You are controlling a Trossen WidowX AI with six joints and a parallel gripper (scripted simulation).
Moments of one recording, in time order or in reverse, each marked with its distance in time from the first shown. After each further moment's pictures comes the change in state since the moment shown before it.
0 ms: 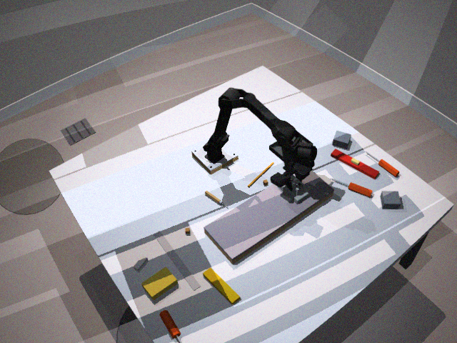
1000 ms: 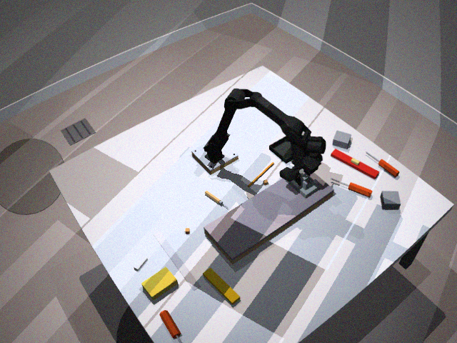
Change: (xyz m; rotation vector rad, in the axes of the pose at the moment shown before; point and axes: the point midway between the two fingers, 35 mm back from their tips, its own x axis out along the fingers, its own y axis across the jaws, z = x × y) arm 0.000 0.046 0.000 0.001 0.001 0.004
